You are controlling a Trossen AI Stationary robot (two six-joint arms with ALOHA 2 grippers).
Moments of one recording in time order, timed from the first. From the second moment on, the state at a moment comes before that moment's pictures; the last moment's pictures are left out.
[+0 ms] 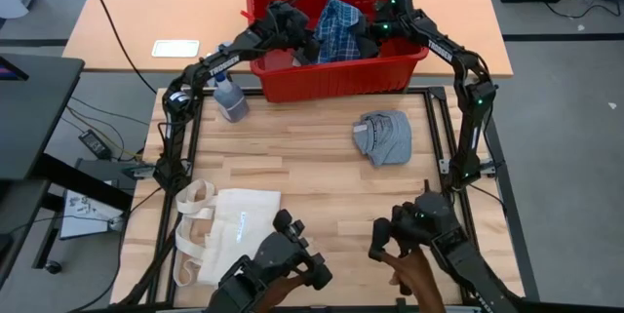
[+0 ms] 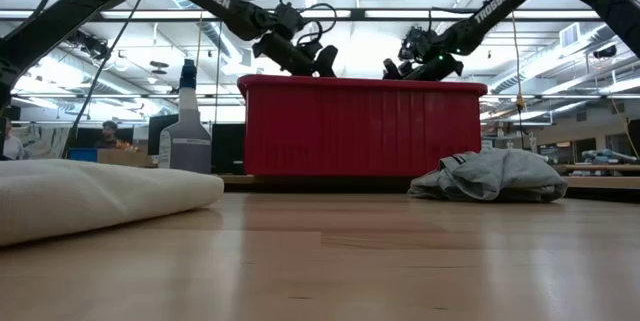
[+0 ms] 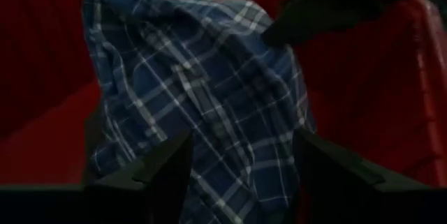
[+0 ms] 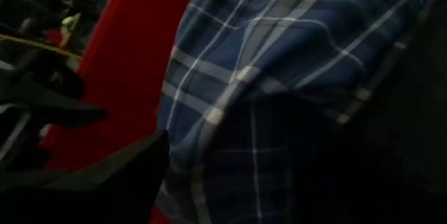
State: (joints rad) left arm 0.80 2.10 1.96 -0.27 0.22 -0.03; right arm -1.12 2.01 1.74 -0.31 -0.59 0.53
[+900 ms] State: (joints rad) left arm 0.81 2.10 1.96 -0.23 0.22 -0.10; right arm -1.06 2.07 1.69 -0.22 -0.34 0.68
